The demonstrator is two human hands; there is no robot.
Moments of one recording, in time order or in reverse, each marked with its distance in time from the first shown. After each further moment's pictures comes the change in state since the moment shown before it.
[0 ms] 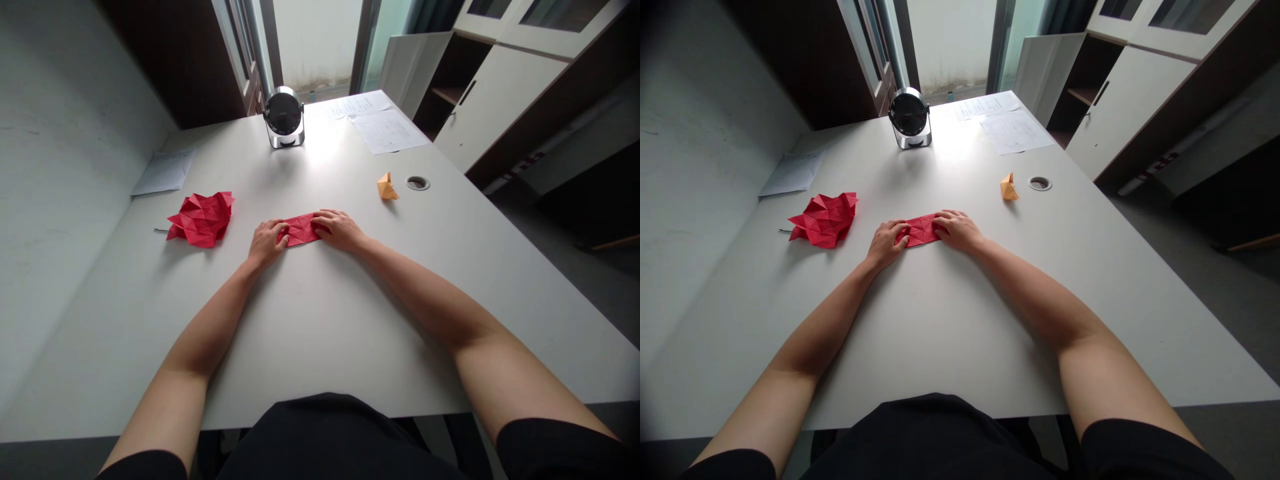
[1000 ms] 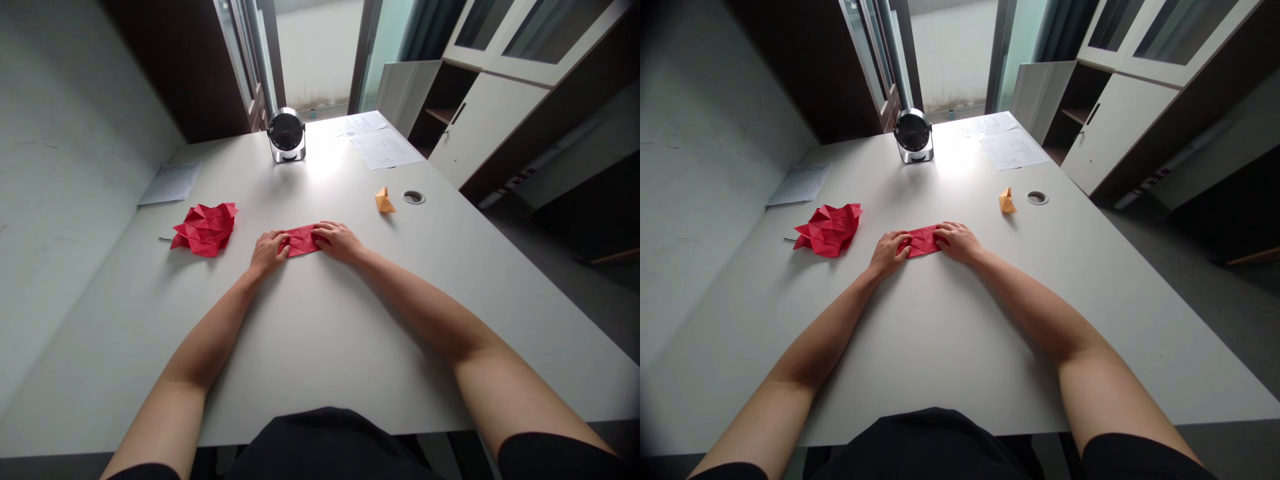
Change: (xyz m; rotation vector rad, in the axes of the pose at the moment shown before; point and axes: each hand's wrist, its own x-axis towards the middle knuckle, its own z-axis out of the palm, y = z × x) left_hand -0.001 0.003 -0.002 -0.014 0.003 0.000; right_hand 0.001 -0.002 -0.003 -0.024 -0.033 0.029
